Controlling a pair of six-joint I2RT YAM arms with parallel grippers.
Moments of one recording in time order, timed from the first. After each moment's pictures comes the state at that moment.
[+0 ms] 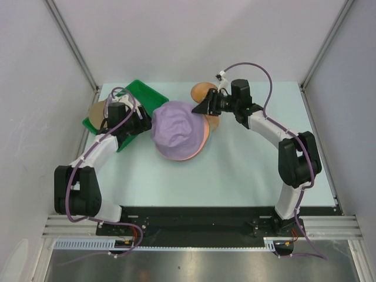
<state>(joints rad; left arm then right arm) -0.07 1.44 0.95 -0.13 0.27 -0.45 0.40 1.83 1.41 0.11 -0.74 0.63</state>
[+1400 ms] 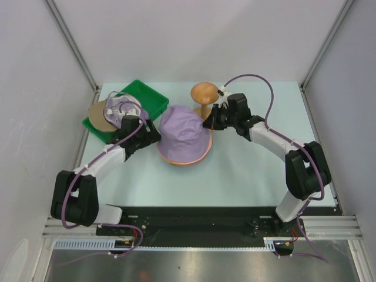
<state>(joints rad) -0.22 1.38 0.79 -0.12 0.02 -0.58 0.46 1.69 1.21 -0.05 -0.40 0.49</state>
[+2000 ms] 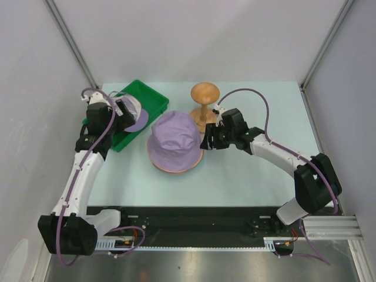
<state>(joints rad) -0.04 1.09 0.99 -0.41 -0.09 -0.45 0.58 1.55 1.08 -0.24 -0.27 0.44</state>
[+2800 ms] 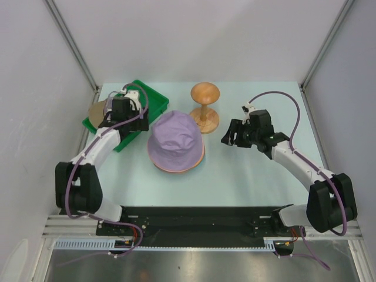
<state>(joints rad) -0.11 1.46 1.06 -0.28 -0.05 -0.03 0.37 1.34 0.91 -0.26 -0.26 0.46</state>
